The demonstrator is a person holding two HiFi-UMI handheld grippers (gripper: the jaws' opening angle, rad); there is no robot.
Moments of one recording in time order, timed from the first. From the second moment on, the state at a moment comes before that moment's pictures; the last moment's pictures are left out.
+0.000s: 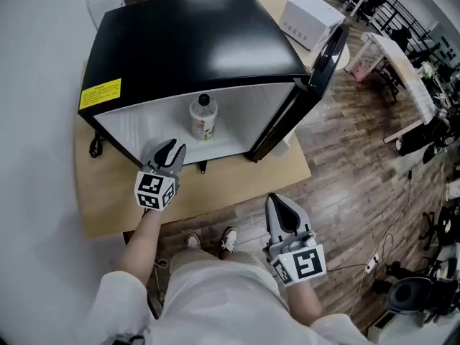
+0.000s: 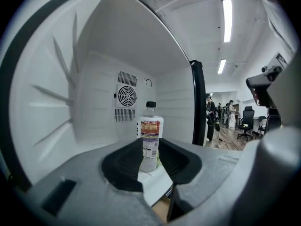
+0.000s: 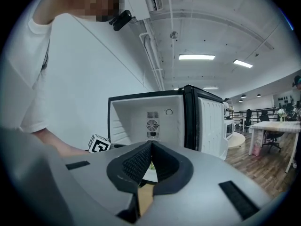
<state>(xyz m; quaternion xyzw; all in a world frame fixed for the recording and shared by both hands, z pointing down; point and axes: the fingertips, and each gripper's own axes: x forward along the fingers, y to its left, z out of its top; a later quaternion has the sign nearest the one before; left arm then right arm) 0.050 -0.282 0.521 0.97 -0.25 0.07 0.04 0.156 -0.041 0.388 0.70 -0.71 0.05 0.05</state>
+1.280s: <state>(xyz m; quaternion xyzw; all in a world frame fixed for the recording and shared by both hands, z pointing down) -0.072 -0.189 0.355 0.92 -0.38 -0.03 -0.05 0.215 -0.086 0.358 0.63 -0.77 0.07 -0.07</state>
